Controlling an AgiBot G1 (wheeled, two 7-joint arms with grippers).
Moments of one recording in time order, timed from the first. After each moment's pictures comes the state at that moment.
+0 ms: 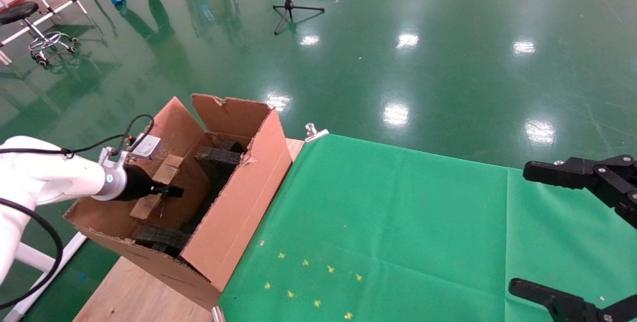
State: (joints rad) left arm -1.58 0.88 0.77 0.00 1.90 0.69 -0.66; right arm 1.08 -0.60 -0.32 1.27 -0.71 -1.48 0.17
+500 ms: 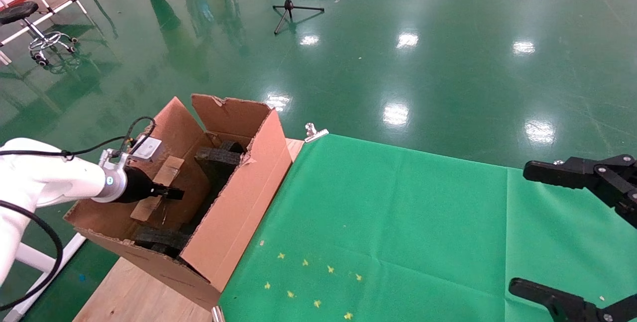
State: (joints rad) left arm -1.56 0.88 0.76 -0.01 1.88 0.68 -0.65; right arm 1.08 -0.60 -0.32 1.27 -0.71 -1.48 0.17
